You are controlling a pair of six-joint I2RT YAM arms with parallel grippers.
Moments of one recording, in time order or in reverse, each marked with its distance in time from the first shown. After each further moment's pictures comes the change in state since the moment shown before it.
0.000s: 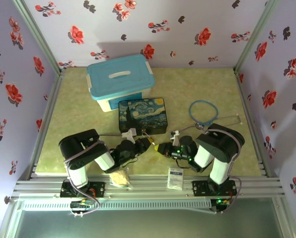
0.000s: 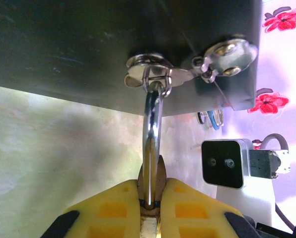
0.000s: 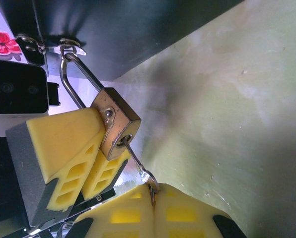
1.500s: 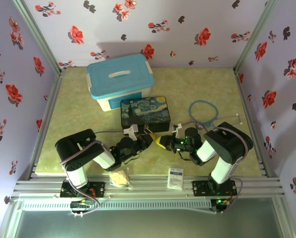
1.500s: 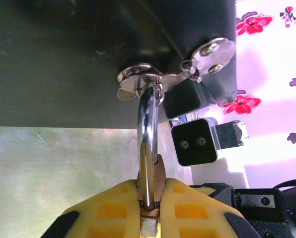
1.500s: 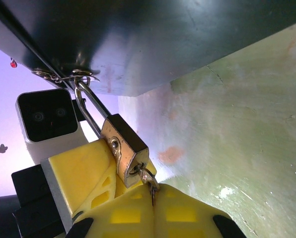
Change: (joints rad) left arm 0.004 -0.042 0.041 0.000 0.018 0.031; right arm -0.146 -0.073 0.066 -0.064 -0.240 0.159
